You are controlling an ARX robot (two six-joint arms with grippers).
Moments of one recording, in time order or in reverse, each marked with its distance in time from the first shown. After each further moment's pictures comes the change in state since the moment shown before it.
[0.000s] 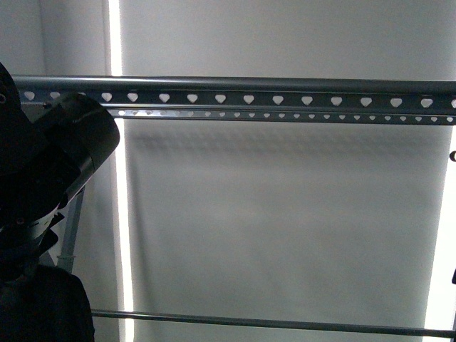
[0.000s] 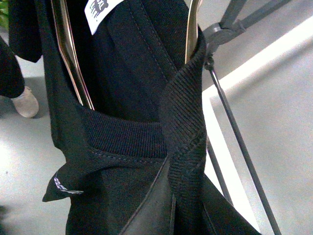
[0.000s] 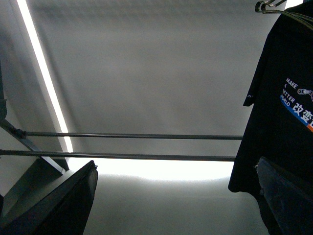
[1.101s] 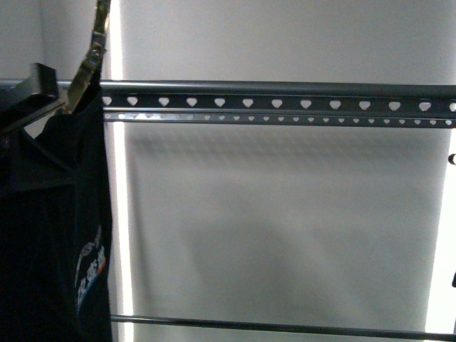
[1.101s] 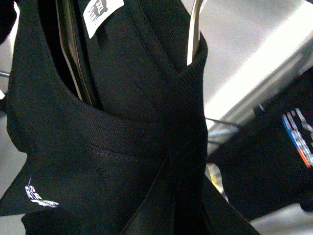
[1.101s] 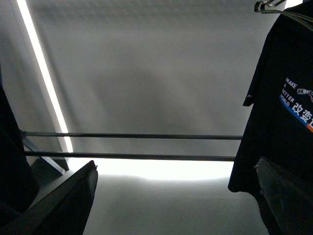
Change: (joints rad) left arm 0.061 -0.624 -0.478 0.538 0.951 0.959; right arm 0.000 0.000 0.000 0.000 0.000 0.000
